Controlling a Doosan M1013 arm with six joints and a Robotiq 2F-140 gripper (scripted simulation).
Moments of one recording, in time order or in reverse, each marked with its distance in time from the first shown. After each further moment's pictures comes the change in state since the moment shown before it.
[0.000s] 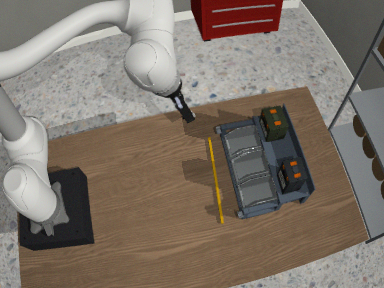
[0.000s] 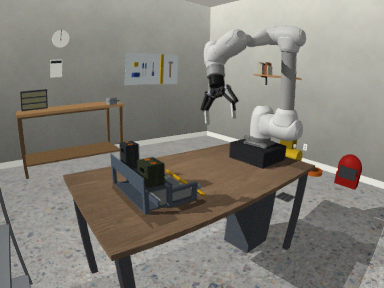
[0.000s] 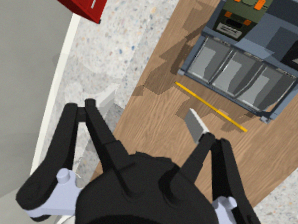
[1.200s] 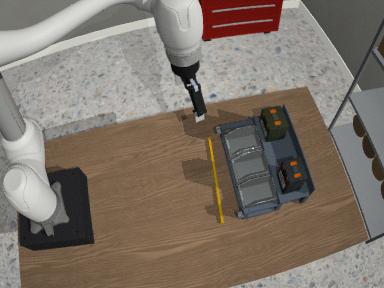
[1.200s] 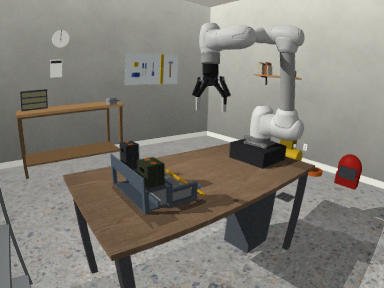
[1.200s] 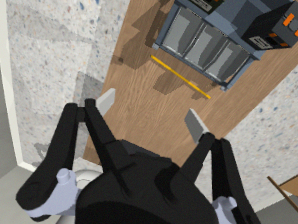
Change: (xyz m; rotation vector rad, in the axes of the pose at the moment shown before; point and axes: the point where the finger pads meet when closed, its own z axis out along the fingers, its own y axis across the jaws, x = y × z) arm 0.024 0.033 -0.051 -0.274 -0.255 -0.001
